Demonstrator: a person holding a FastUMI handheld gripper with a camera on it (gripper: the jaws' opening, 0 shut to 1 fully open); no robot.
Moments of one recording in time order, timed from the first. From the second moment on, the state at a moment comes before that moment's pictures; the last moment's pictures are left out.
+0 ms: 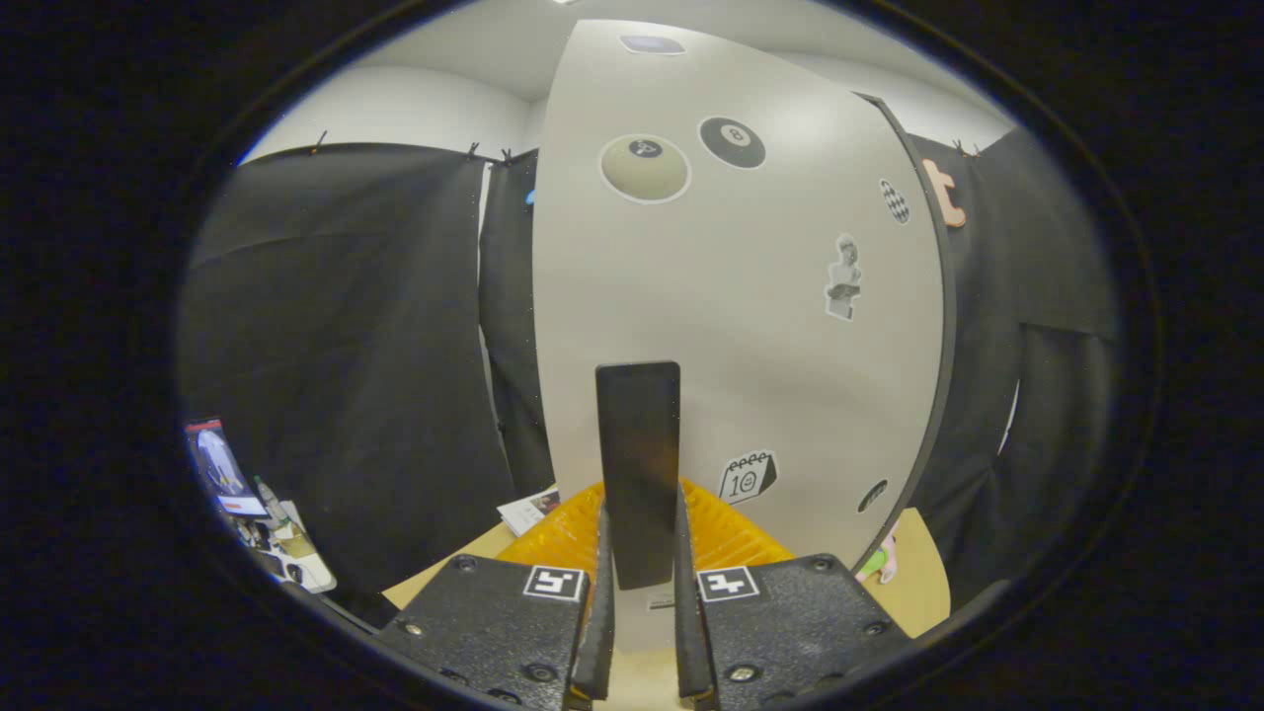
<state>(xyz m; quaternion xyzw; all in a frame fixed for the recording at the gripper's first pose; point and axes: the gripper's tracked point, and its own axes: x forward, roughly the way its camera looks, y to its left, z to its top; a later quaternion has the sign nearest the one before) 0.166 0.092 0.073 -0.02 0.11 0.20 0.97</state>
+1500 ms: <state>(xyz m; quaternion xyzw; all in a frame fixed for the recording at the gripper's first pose) 0.091 -0.124 0.093 -0.03 0.06 0.01 1.00</state>
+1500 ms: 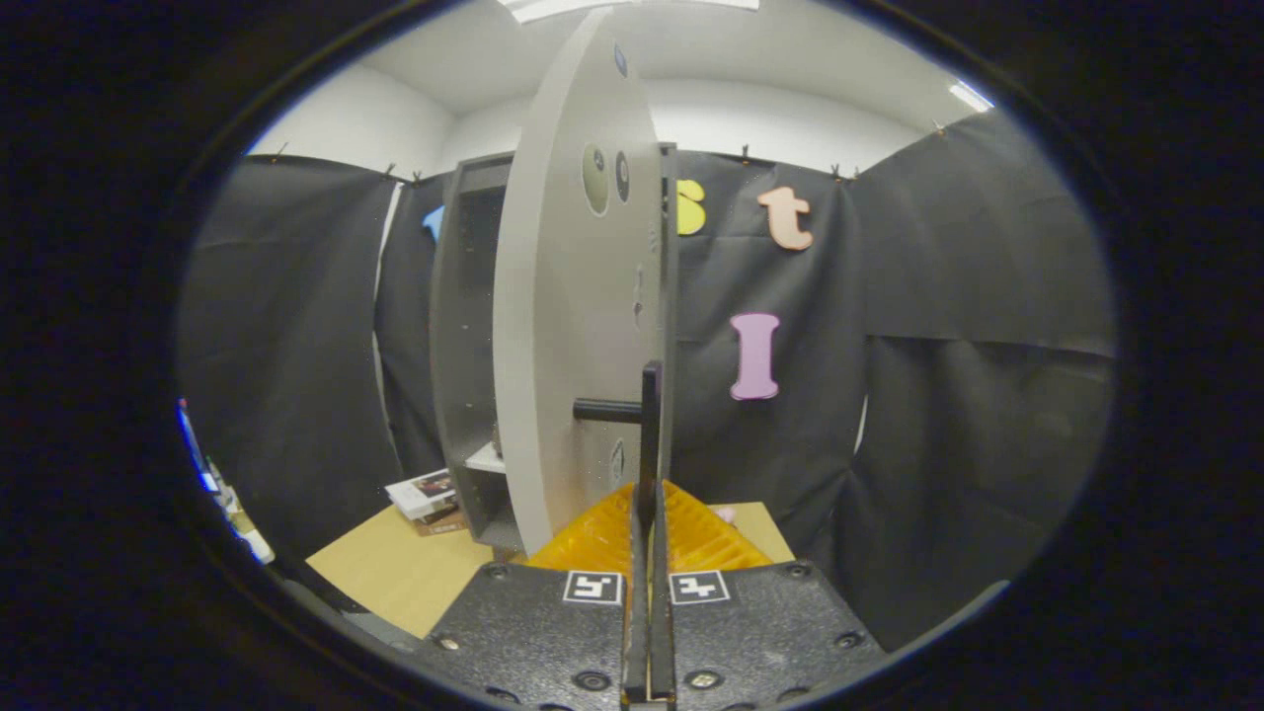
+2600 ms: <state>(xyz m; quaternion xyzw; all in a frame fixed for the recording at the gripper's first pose) -0.027 -0.140 0.085 0.01 -0.02 0.02 1.00</state>
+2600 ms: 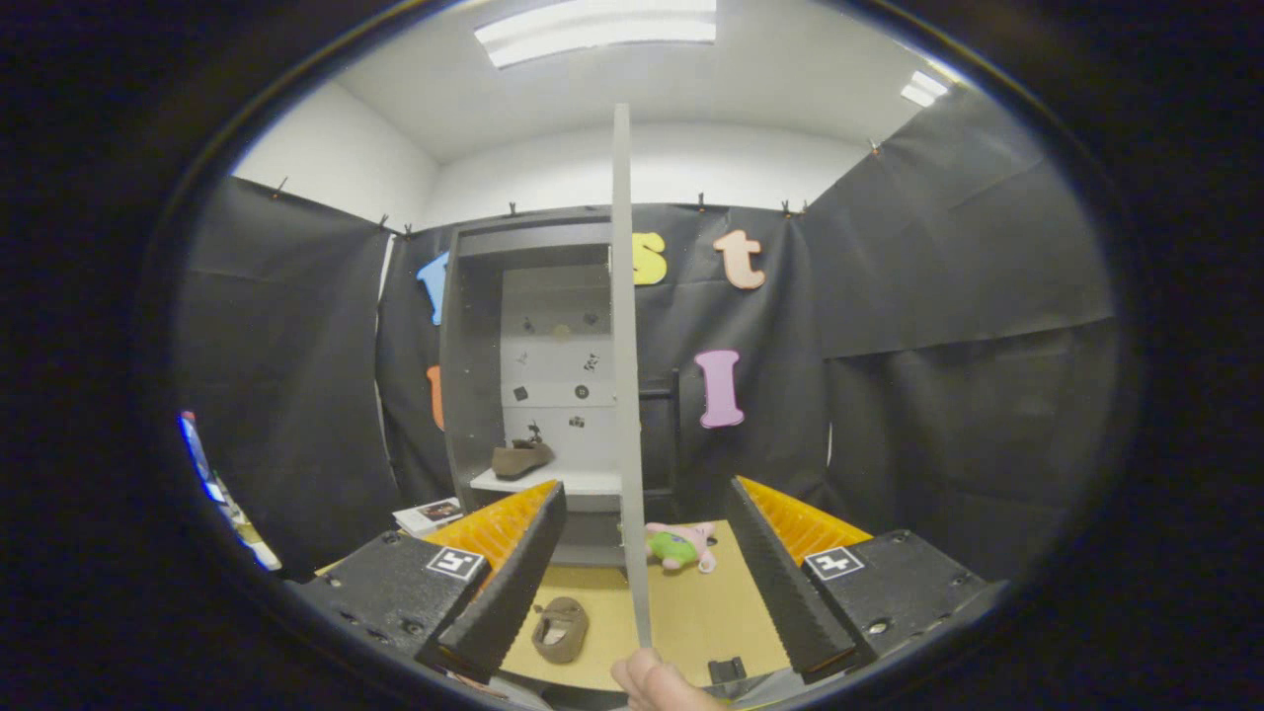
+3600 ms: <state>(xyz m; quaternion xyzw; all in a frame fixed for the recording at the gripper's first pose) 0.079 0.002 -0.098 -0.07 0.01 0.00 1.00</state>
